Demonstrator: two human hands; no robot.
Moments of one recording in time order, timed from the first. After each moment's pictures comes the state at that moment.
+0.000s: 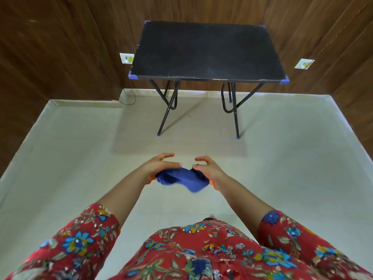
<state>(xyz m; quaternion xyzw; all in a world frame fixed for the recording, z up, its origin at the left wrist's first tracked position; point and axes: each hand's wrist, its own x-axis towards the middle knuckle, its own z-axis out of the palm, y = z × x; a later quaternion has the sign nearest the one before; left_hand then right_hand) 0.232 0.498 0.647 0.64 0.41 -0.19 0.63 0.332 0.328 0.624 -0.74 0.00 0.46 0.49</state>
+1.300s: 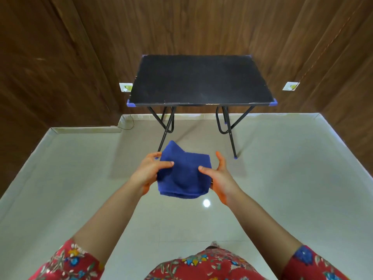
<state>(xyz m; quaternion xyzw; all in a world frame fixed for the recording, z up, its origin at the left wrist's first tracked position) 0.249 0.497 0.720 0.59 0.36 0.00 0.72 0.347 0.308 0.696 -0.64 0.00 0.39 0.67</state>
